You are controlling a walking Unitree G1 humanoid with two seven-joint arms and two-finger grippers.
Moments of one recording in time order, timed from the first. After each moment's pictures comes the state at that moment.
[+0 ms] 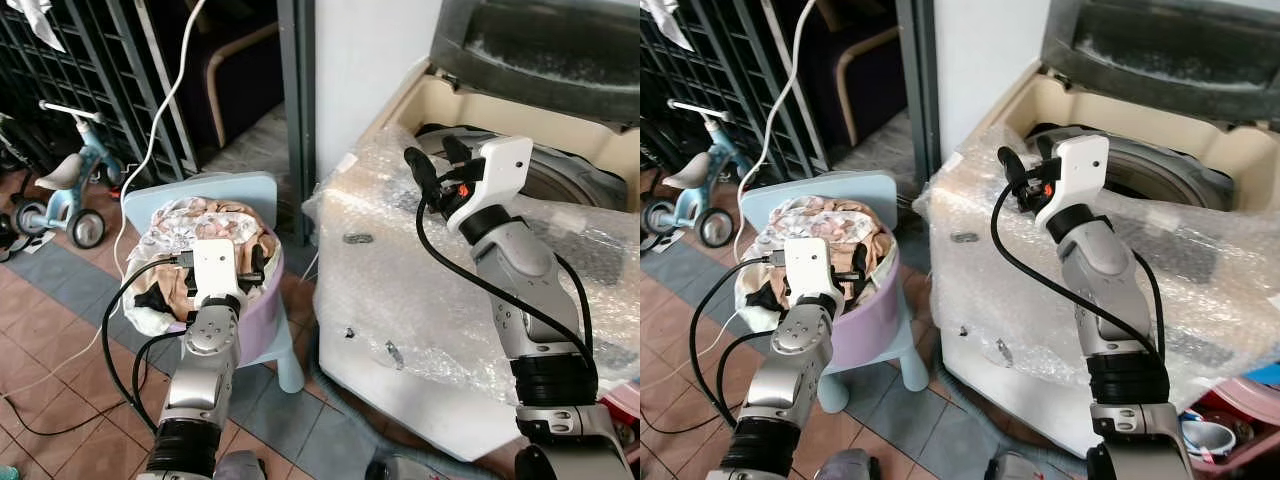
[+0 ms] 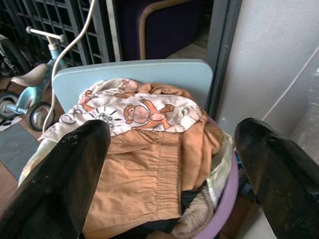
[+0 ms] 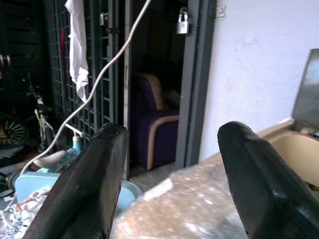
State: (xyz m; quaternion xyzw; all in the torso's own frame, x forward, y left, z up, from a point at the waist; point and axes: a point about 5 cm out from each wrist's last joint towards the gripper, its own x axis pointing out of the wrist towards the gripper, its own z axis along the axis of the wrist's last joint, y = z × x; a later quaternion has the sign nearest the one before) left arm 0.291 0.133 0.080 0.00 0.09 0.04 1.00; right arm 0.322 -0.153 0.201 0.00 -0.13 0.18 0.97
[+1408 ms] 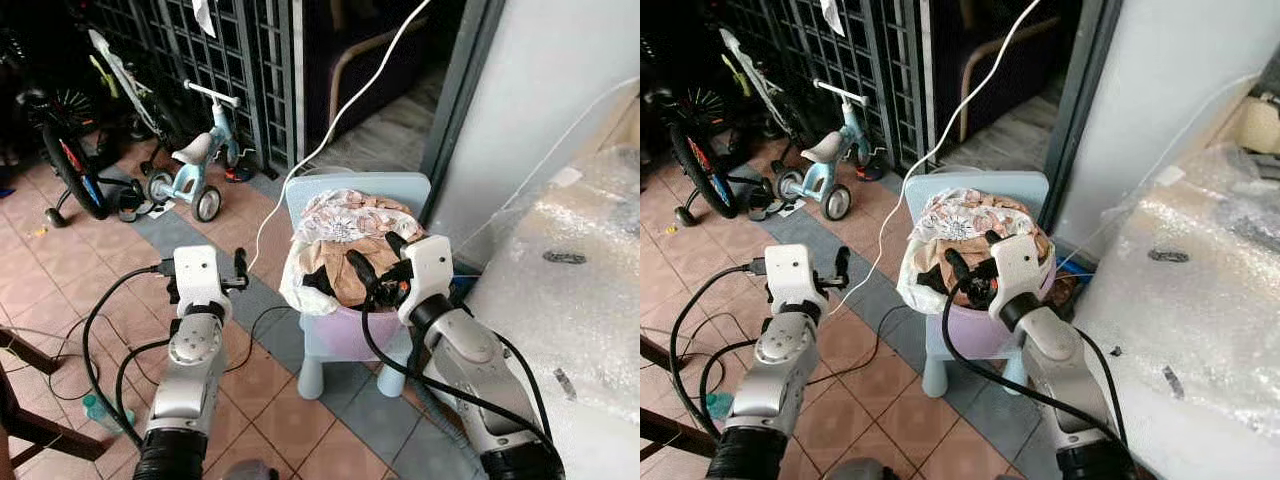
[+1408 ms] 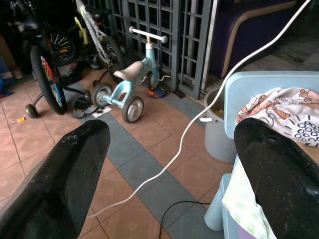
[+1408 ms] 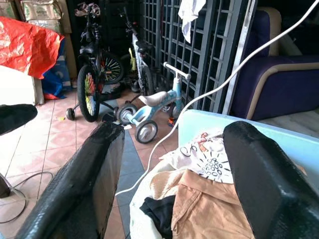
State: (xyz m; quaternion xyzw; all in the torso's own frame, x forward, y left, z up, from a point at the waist) left arm 0.283 0.149 0.074 0.00 0.08 0.06 0.99; right arm 0.270 -0.111 0.114 -0.01 0.01 0.24 0.97
